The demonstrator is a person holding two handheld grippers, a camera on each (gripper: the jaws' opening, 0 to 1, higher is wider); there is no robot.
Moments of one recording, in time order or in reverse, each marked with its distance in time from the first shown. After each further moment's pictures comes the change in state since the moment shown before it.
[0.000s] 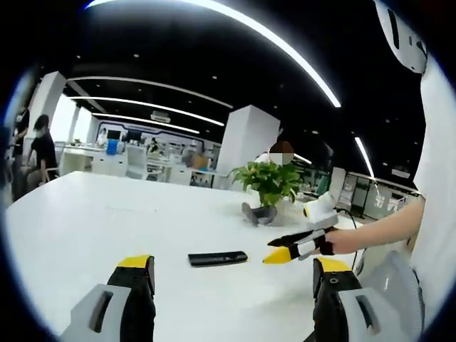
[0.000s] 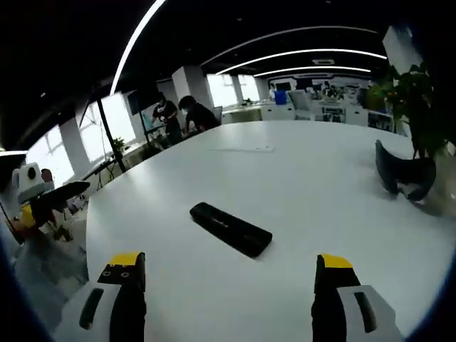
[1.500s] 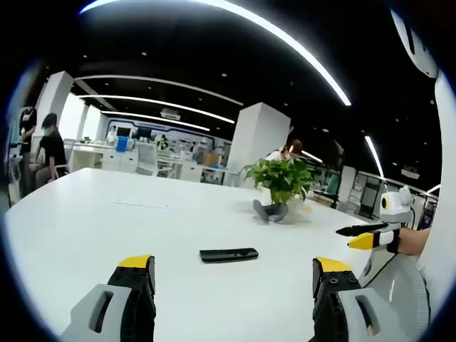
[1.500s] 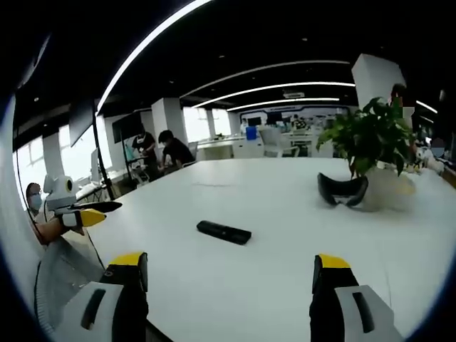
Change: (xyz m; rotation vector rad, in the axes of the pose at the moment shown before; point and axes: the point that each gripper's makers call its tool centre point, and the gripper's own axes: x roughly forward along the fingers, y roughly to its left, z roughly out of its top) left arm -0.005 0.014 -0.002 -0.014 0.017 0.071; right arm -0.135 0.031 0.004 0.017 -0.216 -0.204
